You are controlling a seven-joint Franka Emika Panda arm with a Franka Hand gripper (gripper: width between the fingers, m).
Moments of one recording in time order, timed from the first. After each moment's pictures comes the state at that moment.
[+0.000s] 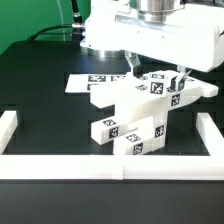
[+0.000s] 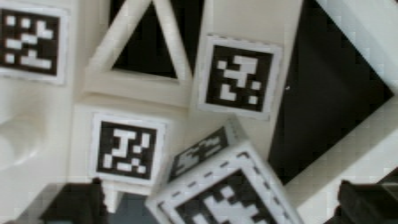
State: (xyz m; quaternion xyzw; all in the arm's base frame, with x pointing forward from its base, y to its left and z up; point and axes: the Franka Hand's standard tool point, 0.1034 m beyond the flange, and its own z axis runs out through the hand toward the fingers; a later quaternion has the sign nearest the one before) arm 0.619 0.036 0.118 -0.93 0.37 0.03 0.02
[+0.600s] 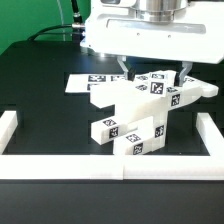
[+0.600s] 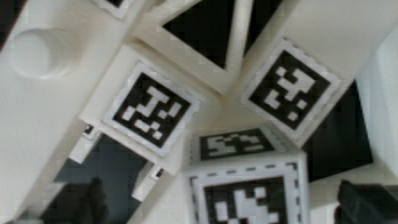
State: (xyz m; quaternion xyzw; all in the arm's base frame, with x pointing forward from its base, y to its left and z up) arm 0.618 0.031 0.118 -0.99 0.15 0.03 0.01
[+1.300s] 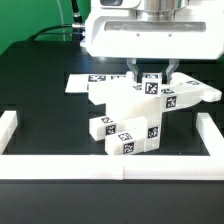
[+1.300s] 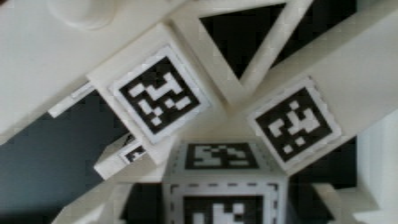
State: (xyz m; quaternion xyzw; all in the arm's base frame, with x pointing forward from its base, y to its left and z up) arm 0.619 0.029 0.118 -0.99 0.10 0.03 0.01
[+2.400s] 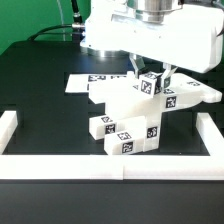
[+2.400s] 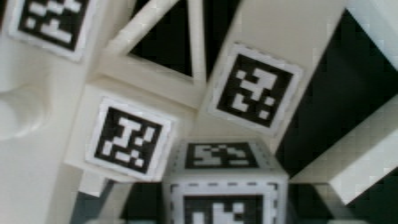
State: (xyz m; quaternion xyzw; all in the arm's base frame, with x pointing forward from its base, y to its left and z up) arm 0.619 0.030 0.118 -0.91 0.42 0.03 0.01
